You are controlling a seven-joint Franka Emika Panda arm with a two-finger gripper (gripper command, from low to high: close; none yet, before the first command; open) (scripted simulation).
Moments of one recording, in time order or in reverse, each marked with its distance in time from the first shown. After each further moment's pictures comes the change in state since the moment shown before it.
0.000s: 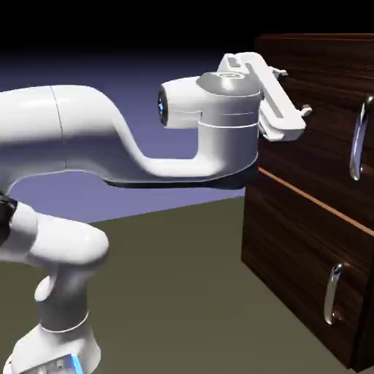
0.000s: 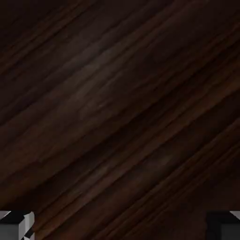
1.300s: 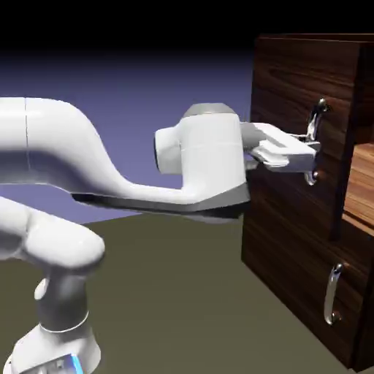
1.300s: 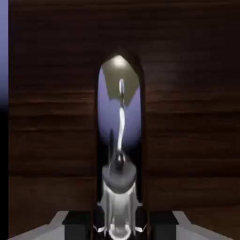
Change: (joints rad) arm -0.340 -0.002 0.147 -0.257 -0.268 -0.262 -0.161
